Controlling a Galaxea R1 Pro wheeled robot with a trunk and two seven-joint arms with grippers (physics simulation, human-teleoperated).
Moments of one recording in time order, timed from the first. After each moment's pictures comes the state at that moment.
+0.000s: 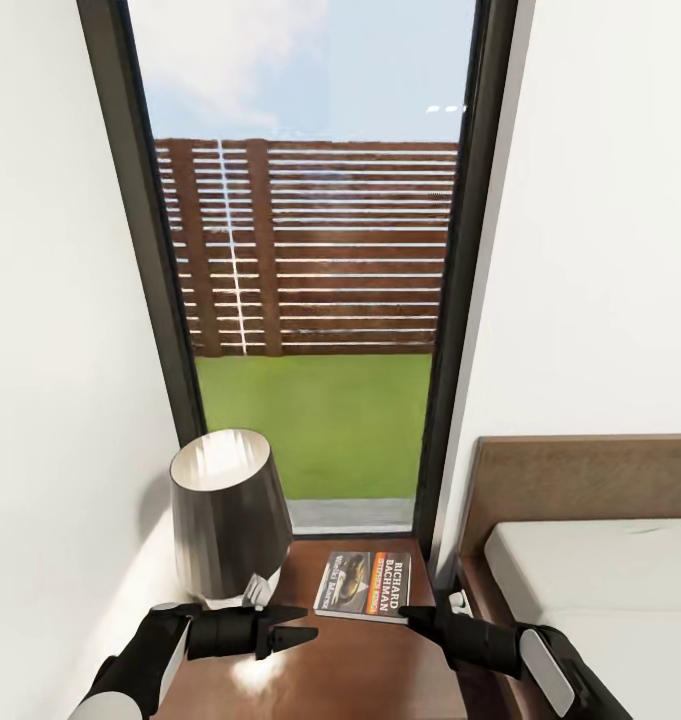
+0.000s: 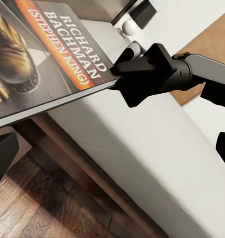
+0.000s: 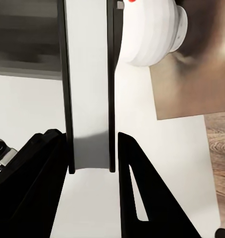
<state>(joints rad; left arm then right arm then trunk) -0.50 -0.03 0.31 -0.59 -0.30 0.28 -1.45 -0.41 -0.10 -0.07 -0.65 -0.63 0.92 0.75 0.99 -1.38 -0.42</state>
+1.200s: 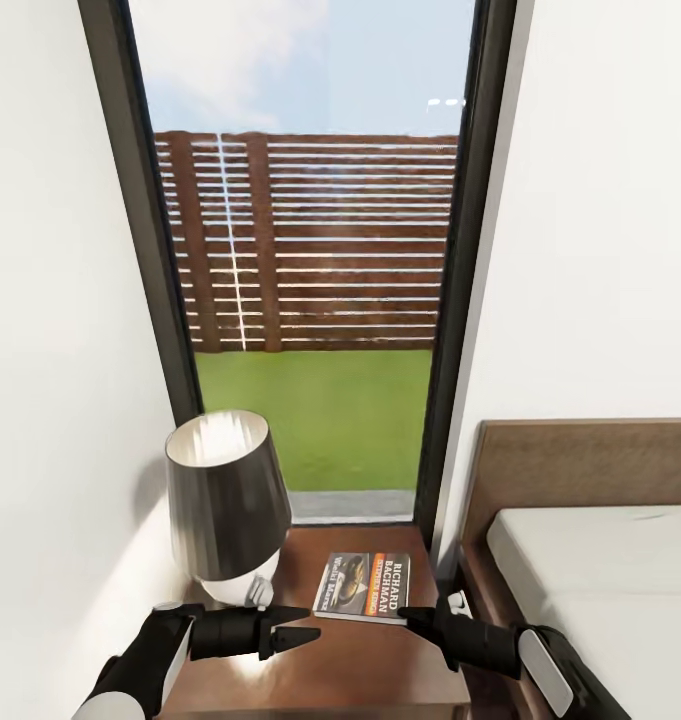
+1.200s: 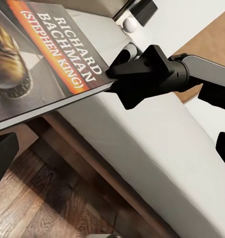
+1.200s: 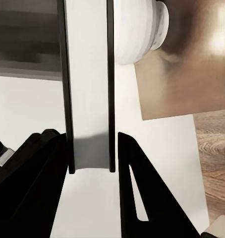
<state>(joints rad) -0.50 -0.04 0.31 -0.58 -0.30 0.28 -1.45 -0.41 -0.10 -0.07 -0.65 -0.62 0.92 0.74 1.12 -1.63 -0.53</state>
